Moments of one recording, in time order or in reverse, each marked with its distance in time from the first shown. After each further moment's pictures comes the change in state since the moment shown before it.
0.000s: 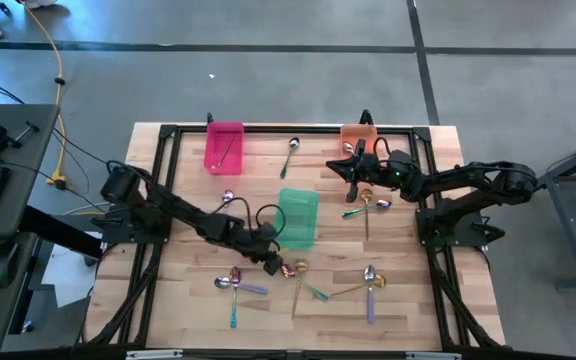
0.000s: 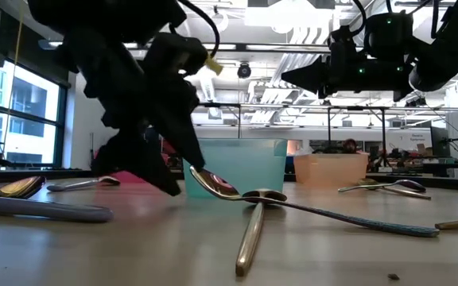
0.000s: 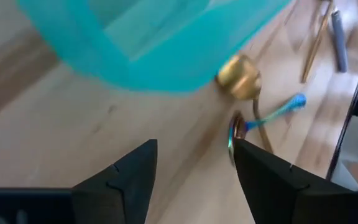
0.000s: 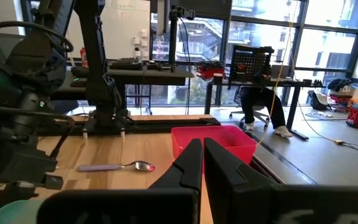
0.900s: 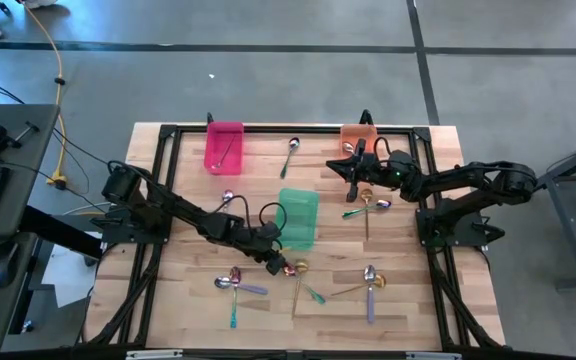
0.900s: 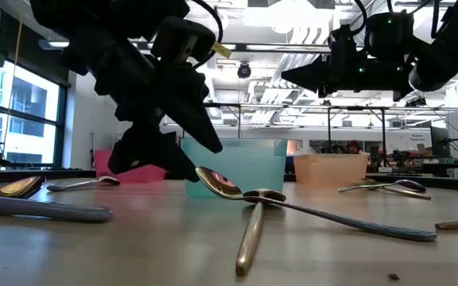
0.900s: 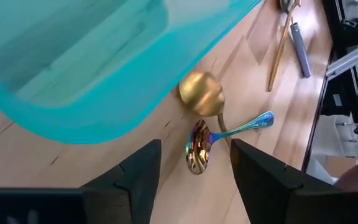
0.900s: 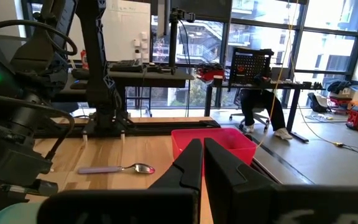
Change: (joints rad) left arm 0.008 0.004 0.000 0.095 0.025 0.032; right arm 0.000 0.000 0.000 0.010 -0.001 0.000
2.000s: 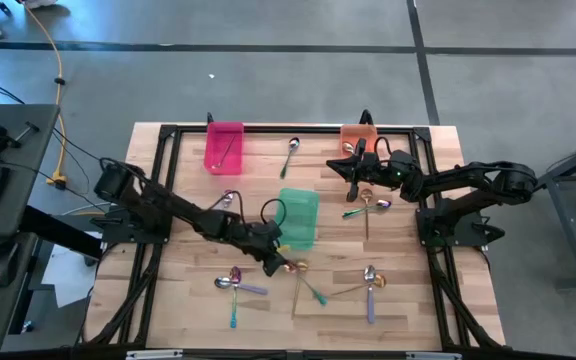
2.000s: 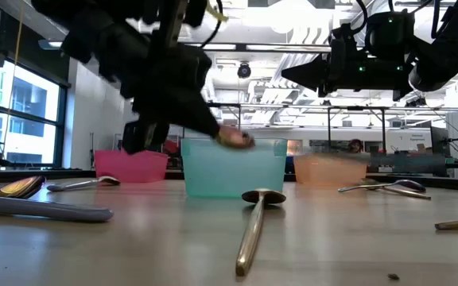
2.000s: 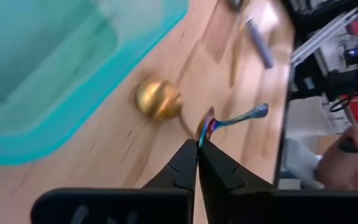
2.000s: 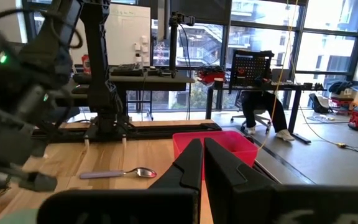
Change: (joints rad) left arm 0.015 -0.079 0.000 0.011 0.036 0.125; right arm 0.000 0.000 0.000 0.013 -0.001 0.018
